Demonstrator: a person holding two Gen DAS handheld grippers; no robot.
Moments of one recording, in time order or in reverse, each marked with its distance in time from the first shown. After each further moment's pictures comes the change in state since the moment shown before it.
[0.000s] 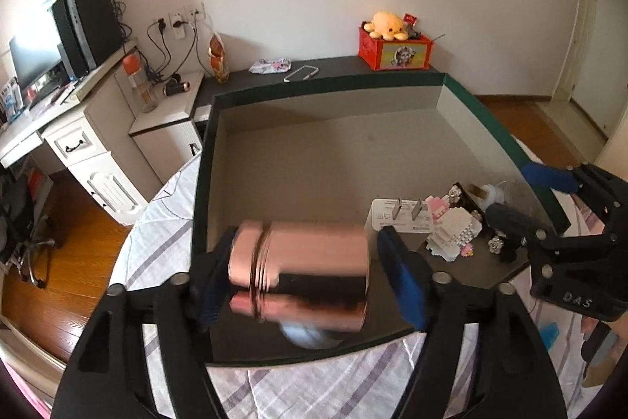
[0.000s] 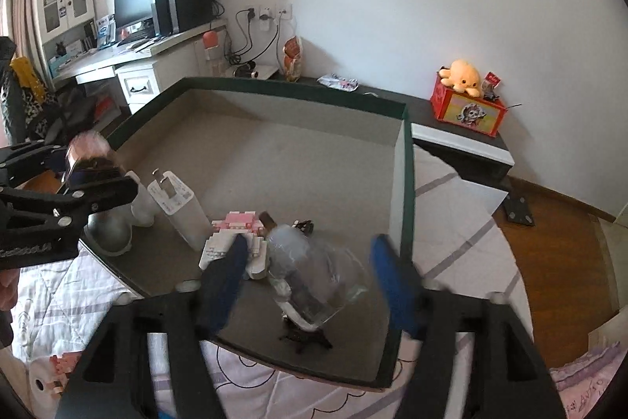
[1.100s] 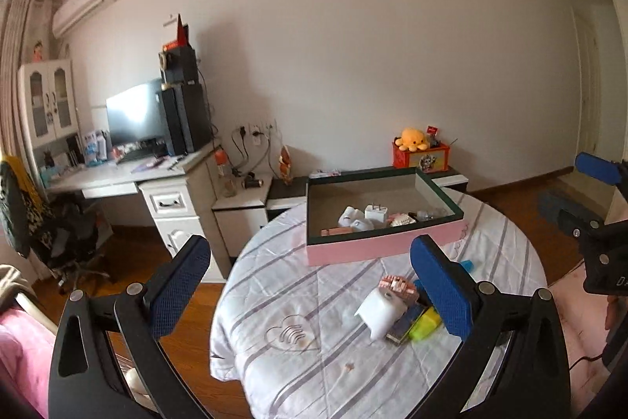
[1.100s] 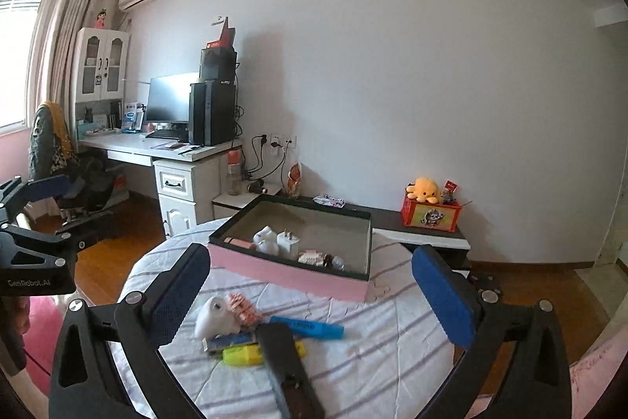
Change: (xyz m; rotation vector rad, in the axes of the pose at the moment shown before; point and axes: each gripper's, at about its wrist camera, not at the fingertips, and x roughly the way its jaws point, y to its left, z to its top) left arm -0.296 -0.009 -0.161 -0.032 -0.463 0.202; right arm -0.258 0.081 -0.091 -0.028 -0.467 -0.067
